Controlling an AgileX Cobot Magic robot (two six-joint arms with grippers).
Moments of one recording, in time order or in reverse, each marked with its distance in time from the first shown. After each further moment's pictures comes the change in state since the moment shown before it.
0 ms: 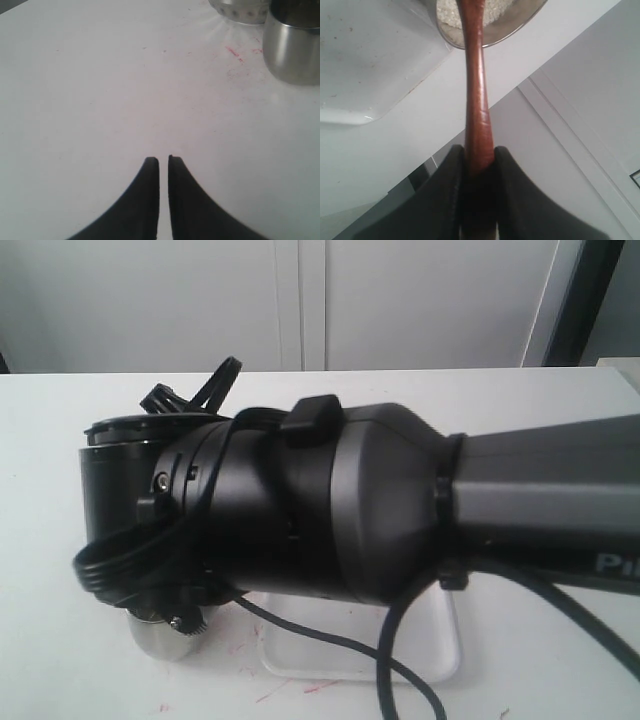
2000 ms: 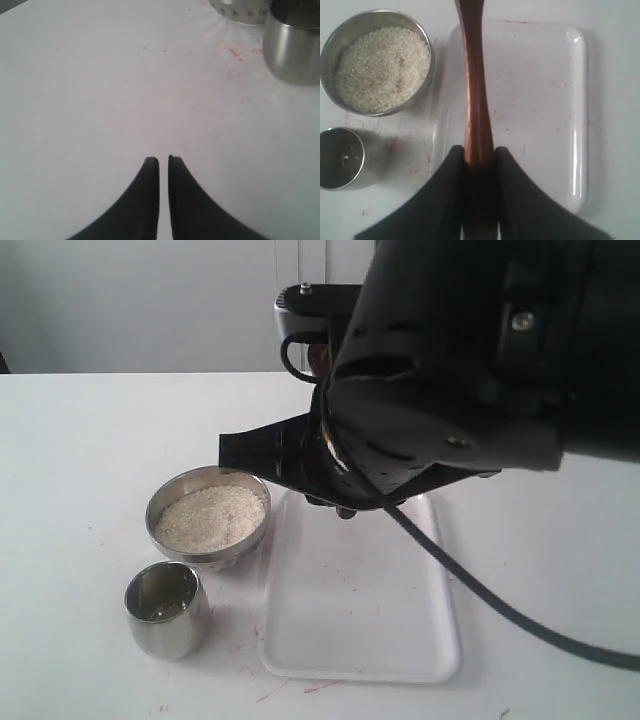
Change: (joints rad) left arm 0.000 0.000 0.000 0.000 0.000 0.000; right arm -0.164 -0.331 0.161 0.436 -0.078 1.936
